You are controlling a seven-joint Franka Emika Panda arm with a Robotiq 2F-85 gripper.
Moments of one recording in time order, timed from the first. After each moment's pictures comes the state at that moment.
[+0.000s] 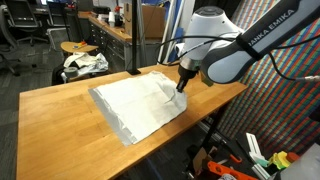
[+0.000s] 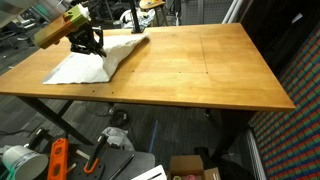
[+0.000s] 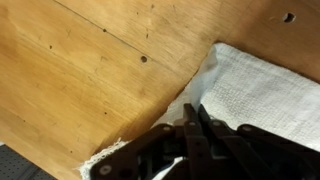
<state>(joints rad) -0.09 -0.15 0.03 -2.68 -0.64 2.78 0.00</state>
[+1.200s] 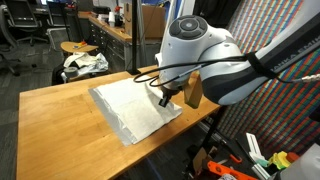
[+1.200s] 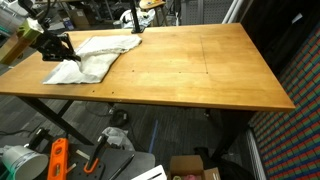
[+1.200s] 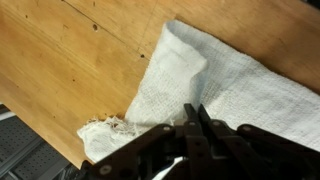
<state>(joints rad) -0.08 -0.17 0.32 -2.71 -0.96 2.71 0.55</state>
